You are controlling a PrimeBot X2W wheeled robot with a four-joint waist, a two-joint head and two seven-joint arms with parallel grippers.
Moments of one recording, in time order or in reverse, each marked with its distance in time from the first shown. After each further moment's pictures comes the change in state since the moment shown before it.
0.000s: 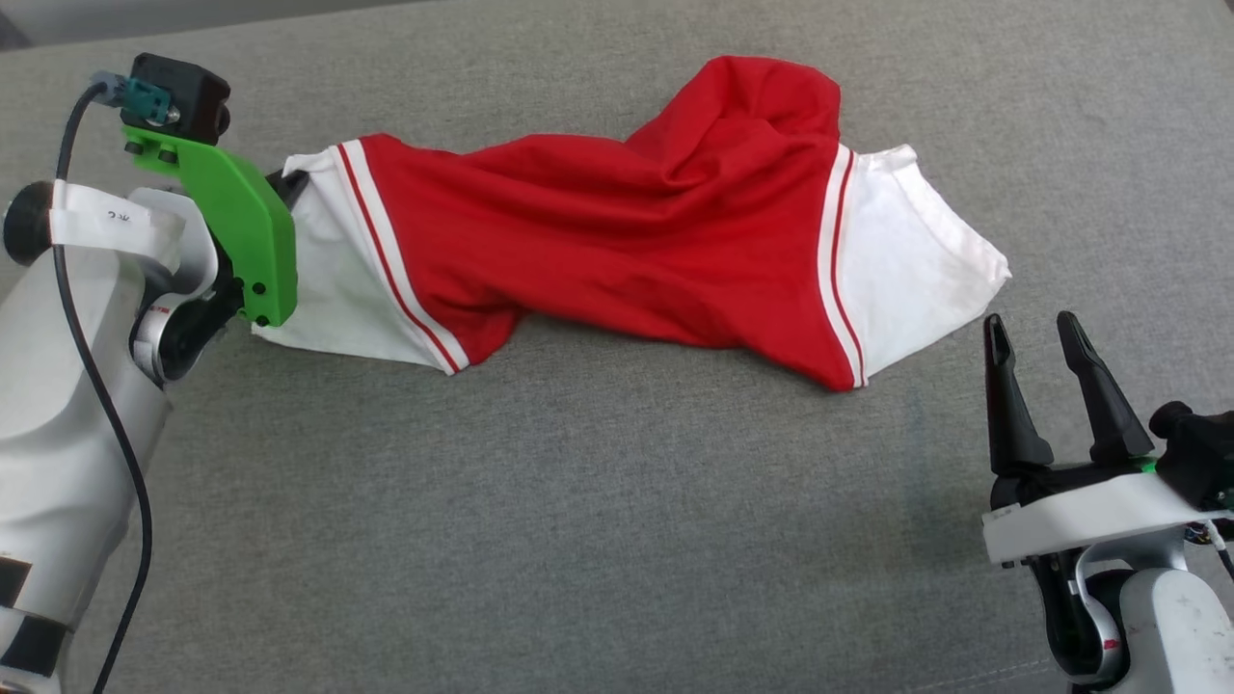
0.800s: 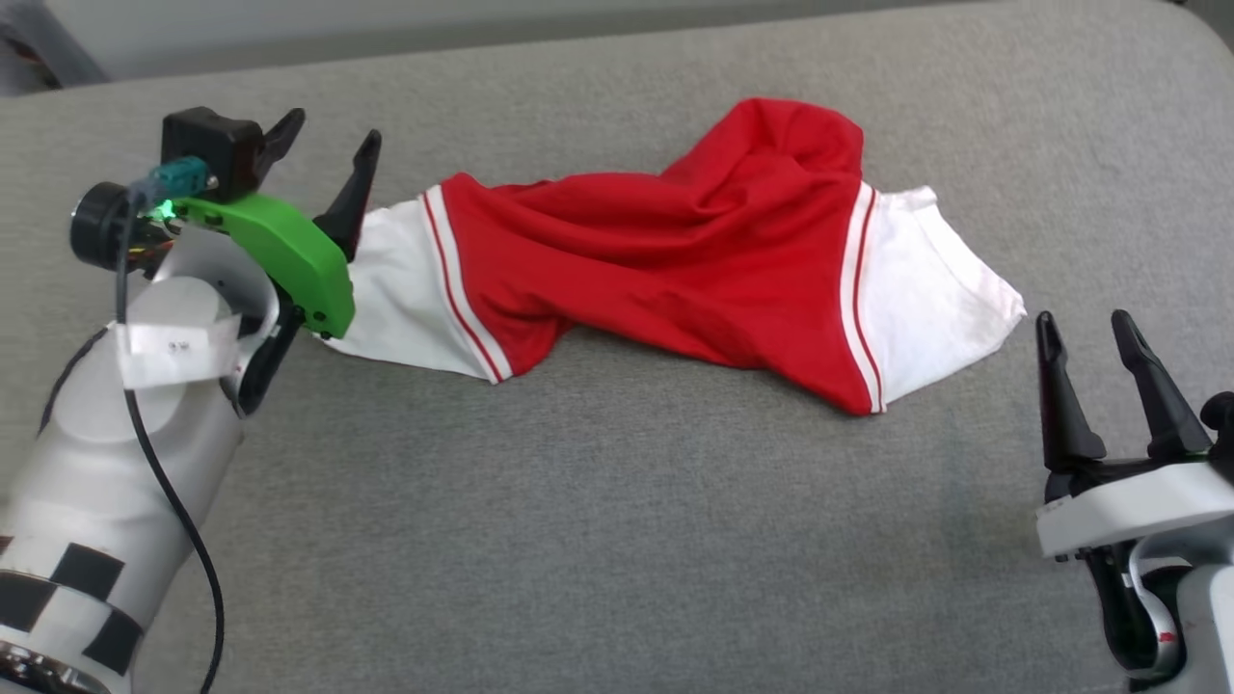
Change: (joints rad) left arm -0.041 -0.087 -0.145 0.218 0.044 -0.002 -0.598; right arm -0.015 -0.065 -0.037 0.018 0.000 0.000 0.032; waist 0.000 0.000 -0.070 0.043
